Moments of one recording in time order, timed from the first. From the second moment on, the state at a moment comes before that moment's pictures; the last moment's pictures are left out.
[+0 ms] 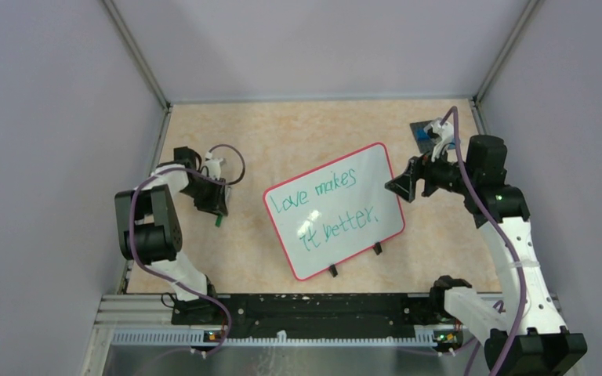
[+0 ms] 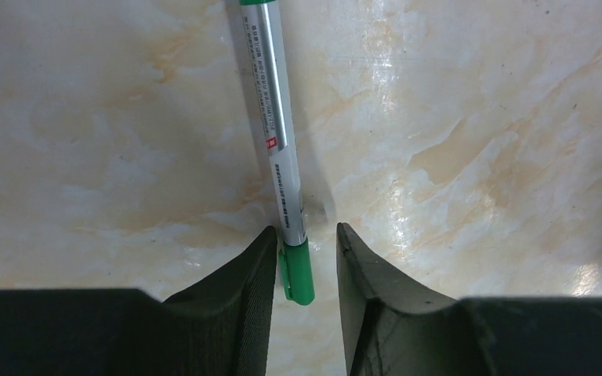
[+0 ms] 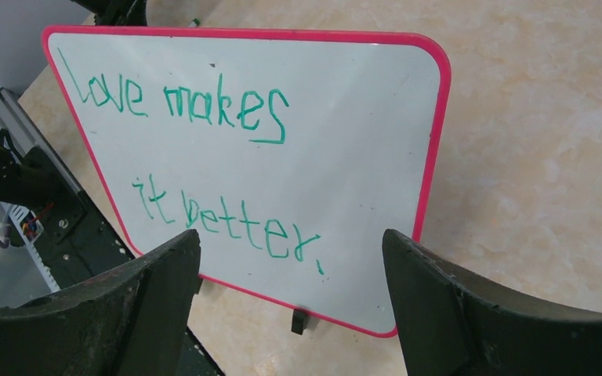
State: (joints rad) left arm 0.18 1.71 1.03 -0.68 0.39 0.32; right arm 0.05 0.93 1.04 -0.64 -0.74 -0.08
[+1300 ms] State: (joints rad) left arm 0.18 1.38 1.44 -0.73 0.55 0.13; right arm -0.36 1.13 1.19 -0.67 -0.75 -0.18
